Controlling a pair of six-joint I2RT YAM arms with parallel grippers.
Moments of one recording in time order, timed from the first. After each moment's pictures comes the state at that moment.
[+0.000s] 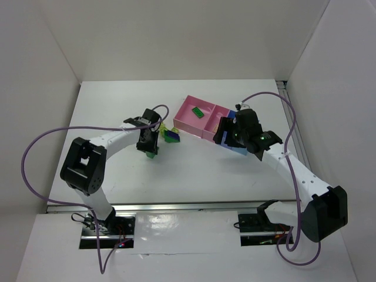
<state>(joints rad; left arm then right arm) -0.41 1.72 1.14 -0.64 -0.15 -0.22 0.42 1.18 0.95 -0.50 0.00 0.53</state>
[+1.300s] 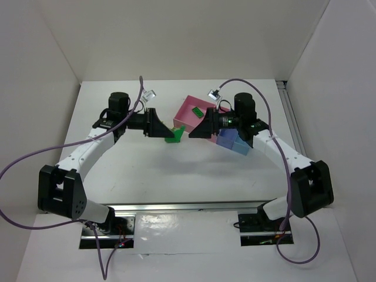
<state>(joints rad) -0.22 1.43 1.08 -0.17 1.19 -0.43 0.36 1.39 1.01 0.07 -1.07 0.57</state>
